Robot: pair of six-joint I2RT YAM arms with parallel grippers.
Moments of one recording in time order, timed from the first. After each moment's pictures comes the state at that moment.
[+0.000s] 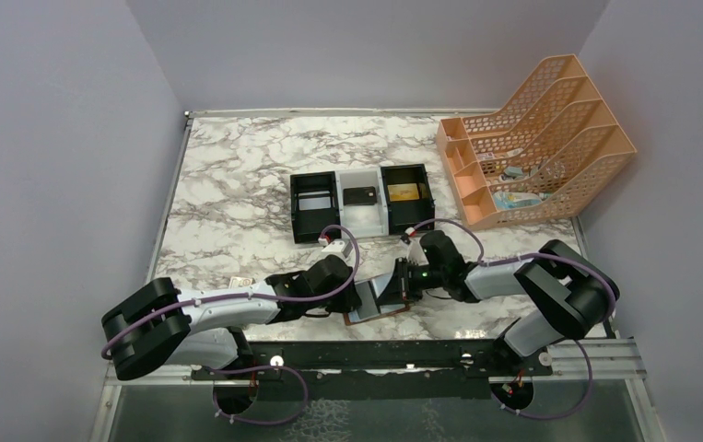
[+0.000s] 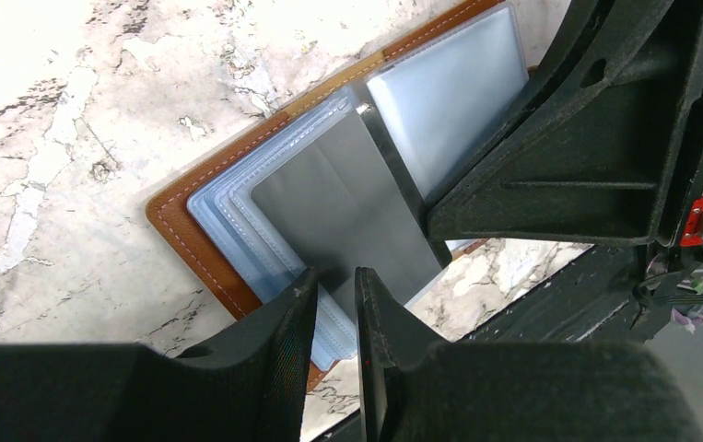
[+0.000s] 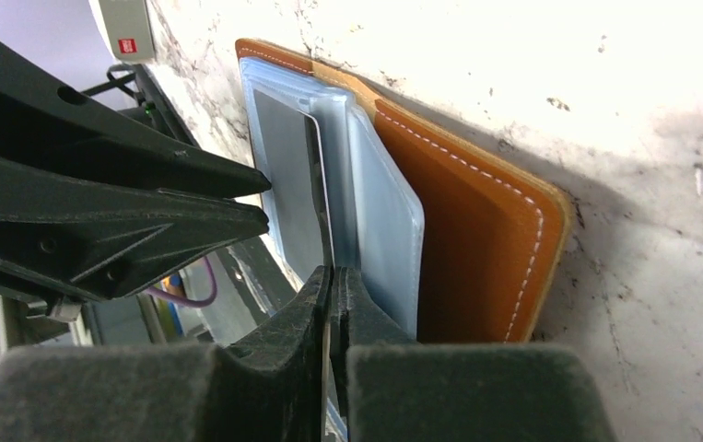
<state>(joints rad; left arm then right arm) -1.06 1.23 0.45 -0.03 -0.08 -0.89 0.69 1.54 0.37 0.43 -0.65 0.85</state>
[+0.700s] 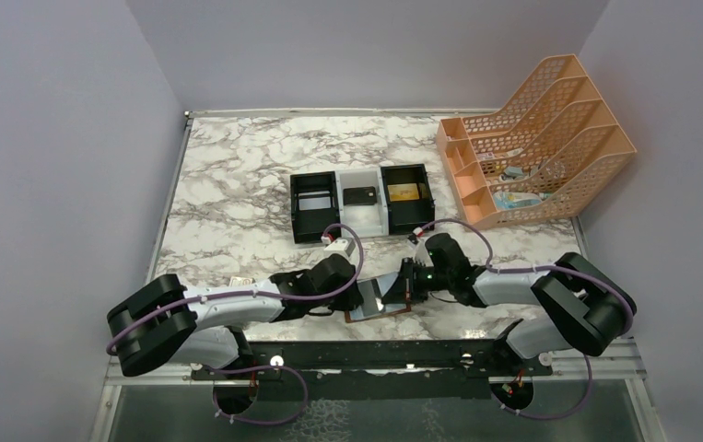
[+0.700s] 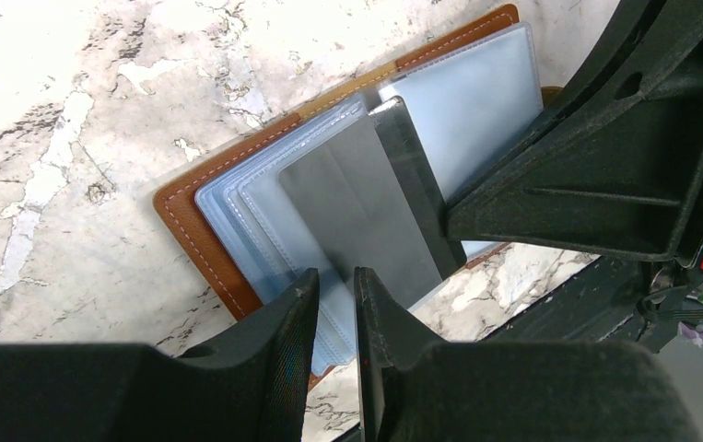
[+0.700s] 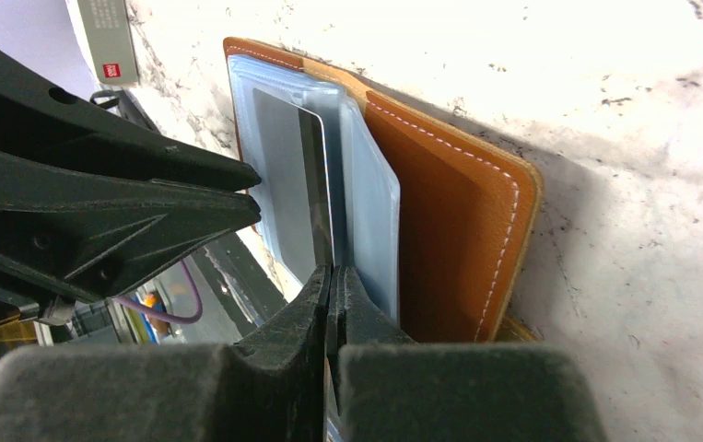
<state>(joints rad) -1.06 1.27 0.47 -0.02 -0.11 -0.88 0.69 1.43 0.33 0.37 -0.56 0.84</state>
